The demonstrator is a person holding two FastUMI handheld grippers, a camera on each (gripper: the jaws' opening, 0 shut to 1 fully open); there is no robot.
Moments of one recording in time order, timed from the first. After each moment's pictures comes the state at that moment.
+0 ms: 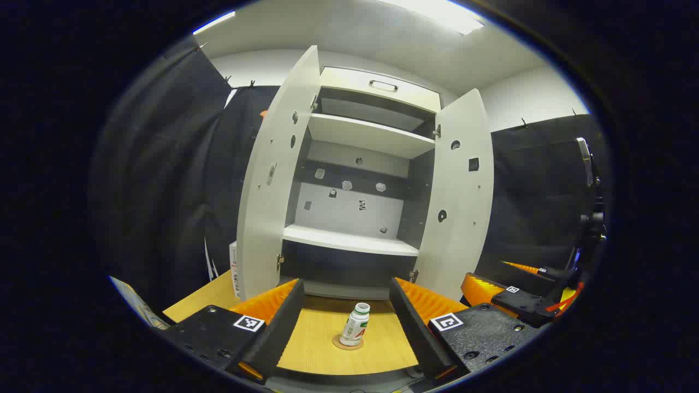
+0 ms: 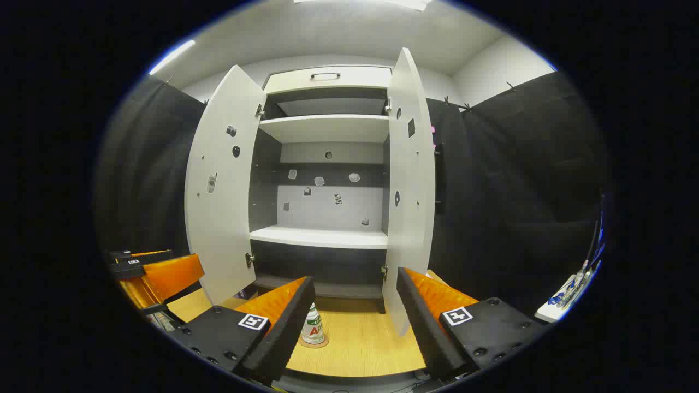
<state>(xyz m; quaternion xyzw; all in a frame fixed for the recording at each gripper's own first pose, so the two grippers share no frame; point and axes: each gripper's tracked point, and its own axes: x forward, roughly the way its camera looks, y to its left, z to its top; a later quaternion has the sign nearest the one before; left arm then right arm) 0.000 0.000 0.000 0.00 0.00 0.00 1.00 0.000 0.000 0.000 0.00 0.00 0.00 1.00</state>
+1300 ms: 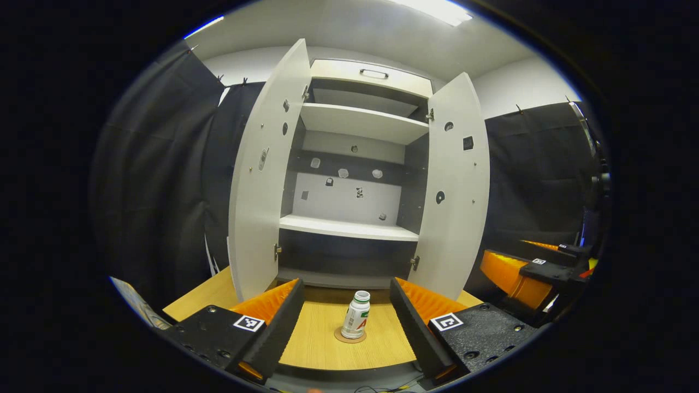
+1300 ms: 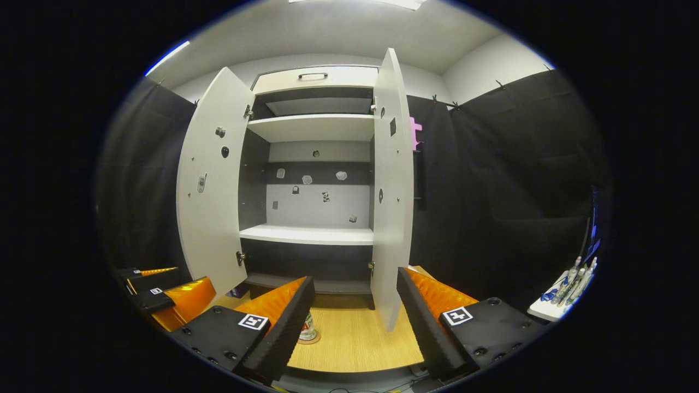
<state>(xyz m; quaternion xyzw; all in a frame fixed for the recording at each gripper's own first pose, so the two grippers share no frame) 0.010 -0.013 -0.042 0.02 0.02 -0.01 1.00 -0.013 -0.027 -0.001 0.00 0.00 -0.03 1.00</state>
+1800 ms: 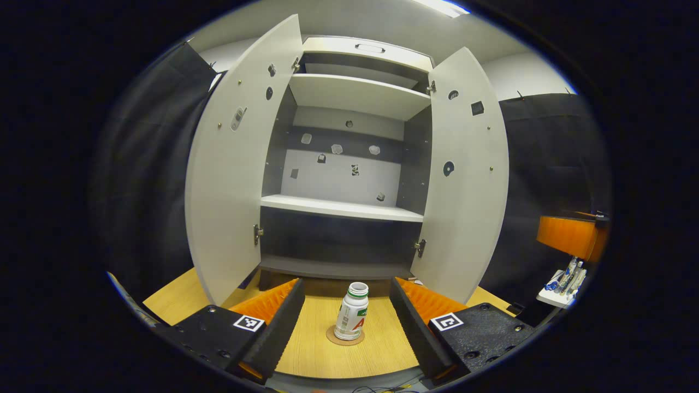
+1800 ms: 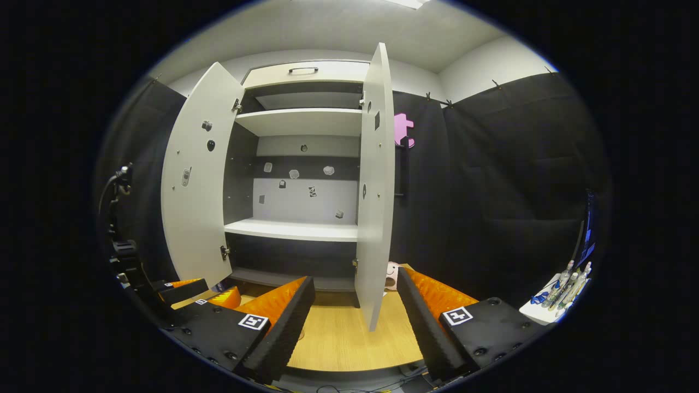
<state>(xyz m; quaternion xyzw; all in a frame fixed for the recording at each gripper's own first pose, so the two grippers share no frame) 0.087 -0.025 -0.113 0.02 0.07 -0.02 1.00 -0.003 -0.063 -0.005 -0.01 0.02 -0.06 1.00</state>
